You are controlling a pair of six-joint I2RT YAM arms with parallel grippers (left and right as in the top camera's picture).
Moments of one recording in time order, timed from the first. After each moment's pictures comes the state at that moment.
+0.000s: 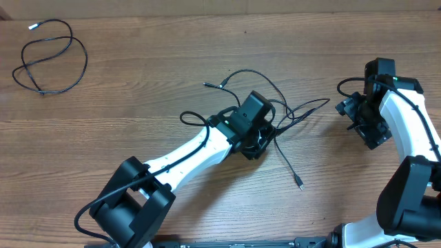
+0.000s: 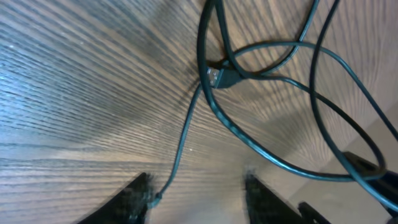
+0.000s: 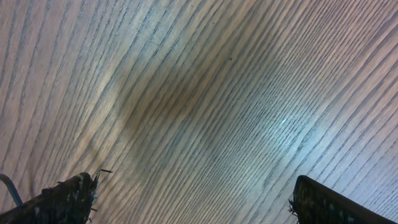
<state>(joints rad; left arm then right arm) -0.77 1.82 1.21 -0.40 0.27 -1.63 -0.18 1.73 1.27 -1.05 0.14 0.83</state>
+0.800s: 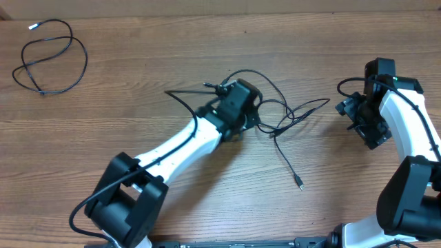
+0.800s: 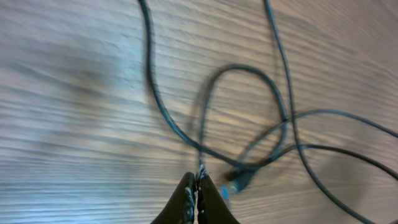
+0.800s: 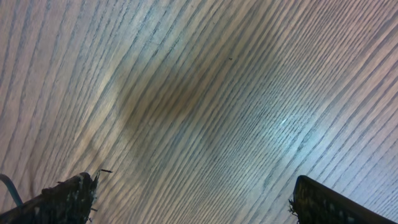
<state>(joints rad) -0.67 1.82 1.23 -0.37 0.02 -1.01 -0.18 1.73 1.27 -1.05 0.14 0.83</state>
